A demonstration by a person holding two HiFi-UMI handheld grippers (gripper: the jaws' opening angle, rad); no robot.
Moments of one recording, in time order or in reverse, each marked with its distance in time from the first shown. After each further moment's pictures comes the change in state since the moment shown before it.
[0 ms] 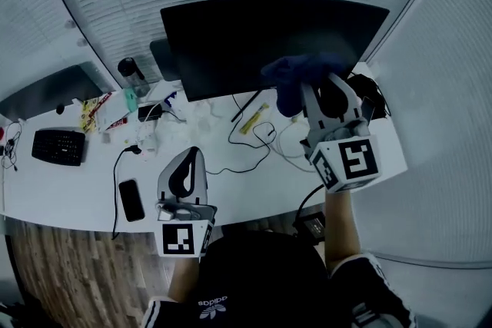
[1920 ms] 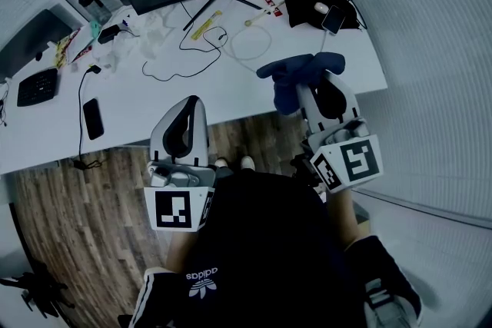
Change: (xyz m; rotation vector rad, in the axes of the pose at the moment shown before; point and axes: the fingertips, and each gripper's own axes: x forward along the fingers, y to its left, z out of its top) left arm -0.088 -0.227 0.023 -0.031 -0.012 -0.075; right arm -0.285 -0.027 -0.075 0.160 0.162 0.041
